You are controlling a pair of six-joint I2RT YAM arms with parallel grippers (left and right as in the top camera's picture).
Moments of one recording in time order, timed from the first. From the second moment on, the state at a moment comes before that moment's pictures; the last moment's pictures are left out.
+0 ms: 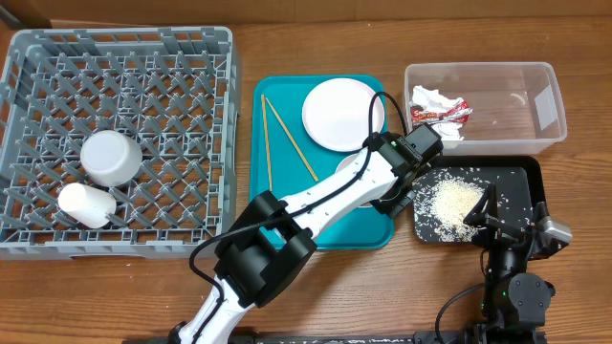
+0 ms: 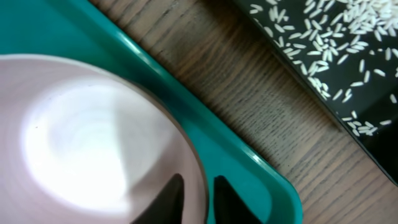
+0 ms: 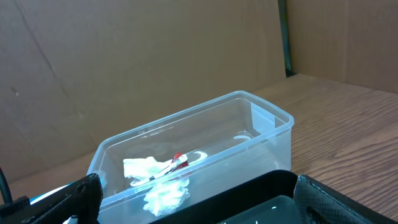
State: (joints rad) left arm -0.89 2.22 1.82 -1.03 0.00 -0.07; right arm -0.05 0.01 0.02 -0.01 0.25 0.28
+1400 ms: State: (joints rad) left arm 0.44 2.05 2.09 -1.11 1.33 -0.11; right arm -0.05 0.01 0.02 -0.01 0.25 0.28
